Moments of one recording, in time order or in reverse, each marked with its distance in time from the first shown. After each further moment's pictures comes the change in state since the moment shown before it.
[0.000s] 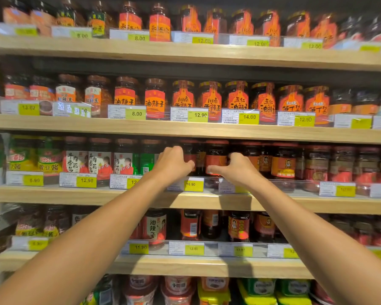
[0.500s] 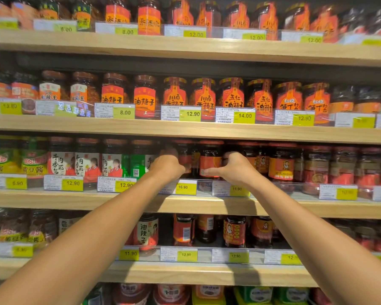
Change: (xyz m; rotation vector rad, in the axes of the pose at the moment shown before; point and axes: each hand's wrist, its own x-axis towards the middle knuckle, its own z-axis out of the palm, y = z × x) left_hand 0.020 0.005 0.020 0.063 -0.095 -0.112; right_hand 0.016 0.012 -0.003 0.121 -0.059 -0.064
